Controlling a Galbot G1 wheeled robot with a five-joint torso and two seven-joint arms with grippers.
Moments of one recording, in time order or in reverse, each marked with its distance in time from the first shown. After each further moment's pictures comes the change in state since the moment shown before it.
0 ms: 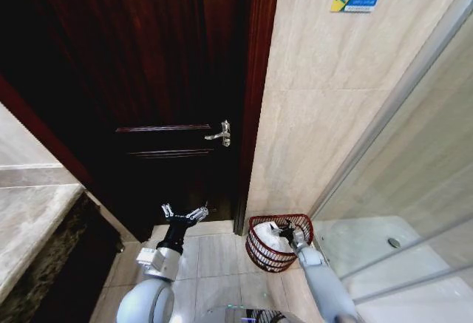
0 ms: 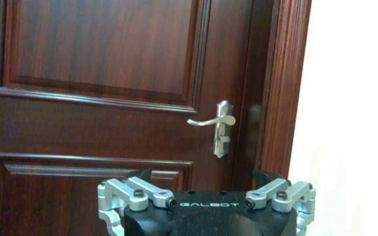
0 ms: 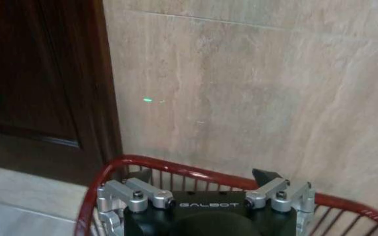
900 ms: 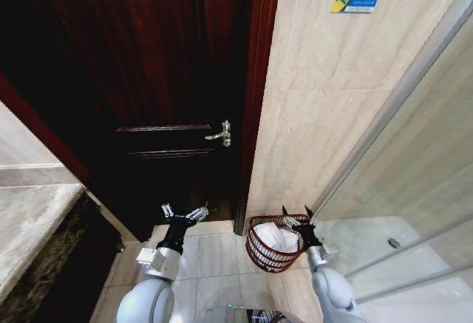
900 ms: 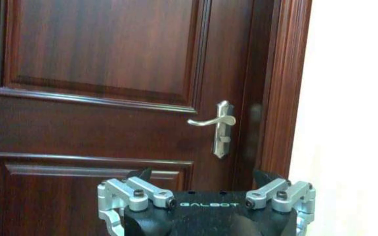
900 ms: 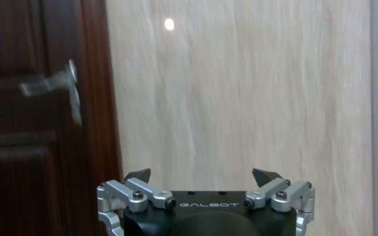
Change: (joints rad) left arm 0.000 0.000 0.000 0.000 0.000 0.000 0.000; right arm -0.557 0.101 0.119 1.119 0.282 -0.085 0.098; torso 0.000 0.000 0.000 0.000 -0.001
